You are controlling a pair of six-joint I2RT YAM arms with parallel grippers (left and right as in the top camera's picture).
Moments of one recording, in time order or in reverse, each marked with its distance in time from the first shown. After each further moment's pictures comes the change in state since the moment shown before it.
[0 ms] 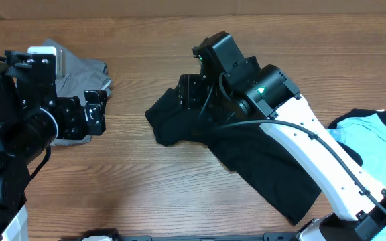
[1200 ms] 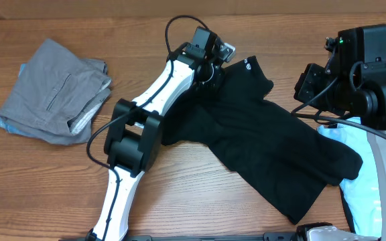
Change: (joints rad) left arm -0.503 1.155 -0.034 0.858 0.162 0.143; right arm -0.529 -0.264 0.008 -0.361 0.064 -0.165
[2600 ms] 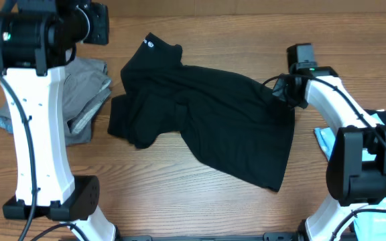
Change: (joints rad) left arm 0.393 -0.535 0.560 -0.821 -0.328 -0.083; right arm -0.097 0.495 -0.475 0.763 0.198 -0.004
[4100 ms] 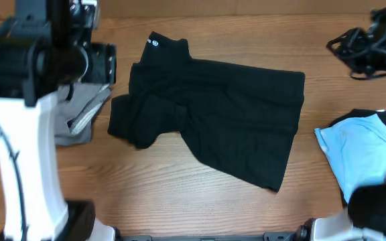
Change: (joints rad) left arm -0.012 -0.154 -0.108 -0.251 0.024 -0.080; right arm -0.337 -0.253 0.492 -0.446 -0.568 -0.199
